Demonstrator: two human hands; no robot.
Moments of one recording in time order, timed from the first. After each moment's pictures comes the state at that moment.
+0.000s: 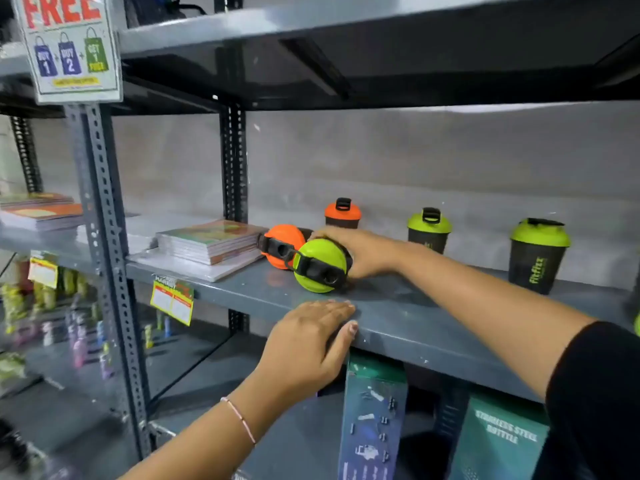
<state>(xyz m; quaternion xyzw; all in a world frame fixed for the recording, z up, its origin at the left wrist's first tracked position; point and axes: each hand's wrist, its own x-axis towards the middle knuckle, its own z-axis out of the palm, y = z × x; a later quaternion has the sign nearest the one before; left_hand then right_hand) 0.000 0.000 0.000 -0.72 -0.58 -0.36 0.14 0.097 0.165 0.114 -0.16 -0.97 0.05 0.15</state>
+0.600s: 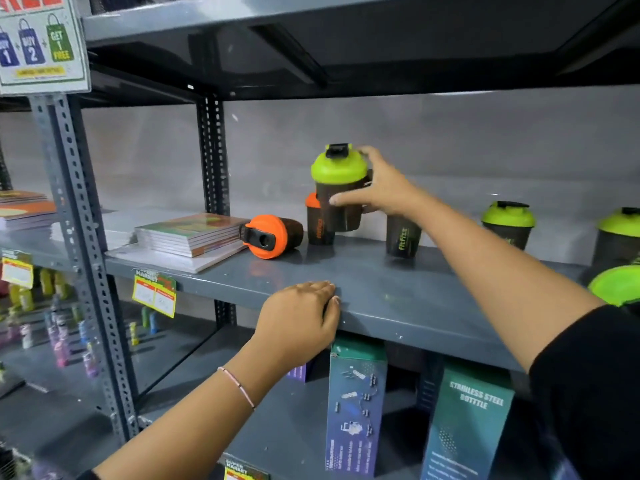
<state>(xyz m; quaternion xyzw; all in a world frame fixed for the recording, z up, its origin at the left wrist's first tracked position) 0.015 0.011 0.017 -0.69 -0.65 -0.27 0.16 0.144 0.169 0.168 -0.28 -0.83 0.27 0.41</state>
